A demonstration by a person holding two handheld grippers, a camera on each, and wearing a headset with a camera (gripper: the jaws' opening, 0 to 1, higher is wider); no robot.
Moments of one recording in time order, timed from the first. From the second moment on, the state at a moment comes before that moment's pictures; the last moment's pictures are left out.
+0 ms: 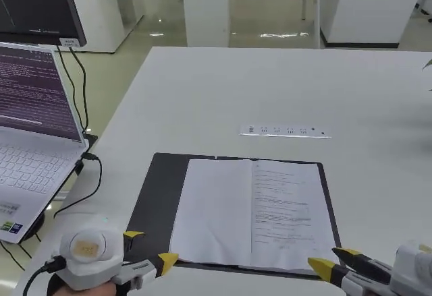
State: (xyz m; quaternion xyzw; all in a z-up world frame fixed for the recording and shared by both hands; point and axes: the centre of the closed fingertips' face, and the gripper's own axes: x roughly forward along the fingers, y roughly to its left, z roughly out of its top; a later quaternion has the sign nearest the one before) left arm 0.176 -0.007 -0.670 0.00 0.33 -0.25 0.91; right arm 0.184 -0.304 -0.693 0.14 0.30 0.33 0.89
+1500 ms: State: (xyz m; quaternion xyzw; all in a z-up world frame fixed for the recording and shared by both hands) left arm 0.178 -0.063 -0.666 0.01 0.33 -0.30 0.89; right arm 0.143 -0.328 -0.679 0.14 0.29 0.29 0.90
